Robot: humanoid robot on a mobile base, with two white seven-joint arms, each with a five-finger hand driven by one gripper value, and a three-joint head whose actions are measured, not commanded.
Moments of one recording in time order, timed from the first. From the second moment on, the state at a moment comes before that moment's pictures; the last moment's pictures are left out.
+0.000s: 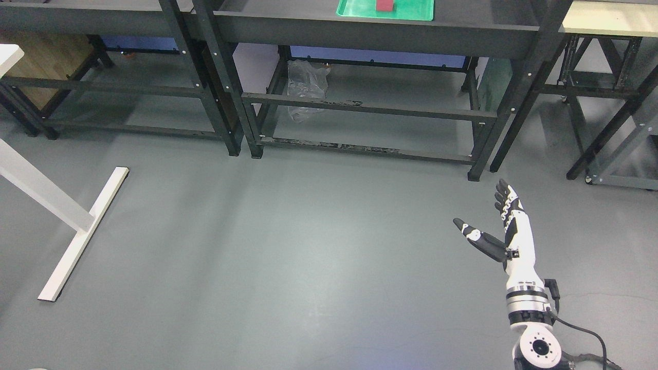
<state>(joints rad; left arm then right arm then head) 0.00 0.00 0.04 0.00 0.00 -0.11 -0.08 0.09 0.00 0.06 -1.51 0.13 -0.16 -0.09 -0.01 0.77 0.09</state>
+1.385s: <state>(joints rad) 0.00 0.00 0.04 0.00 0.00 -0.11 -0.08 0.02 -0.05 0.13 -1.52 0.20 -0.12 -0.12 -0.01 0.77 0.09</state>
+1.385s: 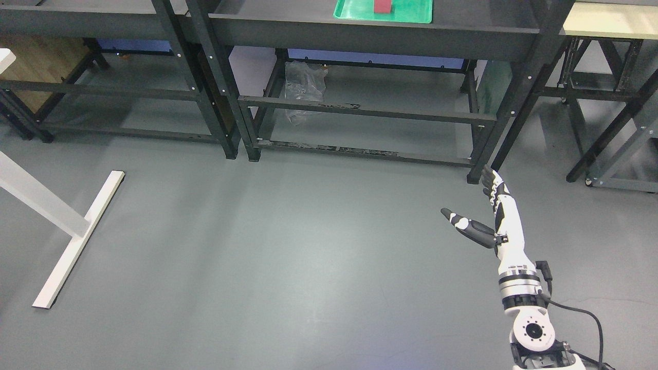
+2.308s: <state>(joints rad) 0.00 0.00 0.04 0.00 0.00 -0.11 -0.08 -0.10 -0.17 0.17 -1.53 0.66 -0.14 -0.27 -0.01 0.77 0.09</state>
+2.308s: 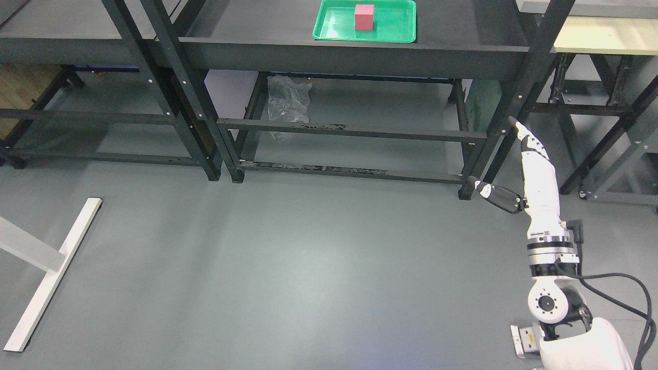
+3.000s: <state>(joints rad) 0.00 0.00 0.04 0.00 0.00 -0.11 -0.08 -0.10 -0.18 0.20 -1.55 0.98 -0.14 -0.28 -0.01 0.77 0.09</state>
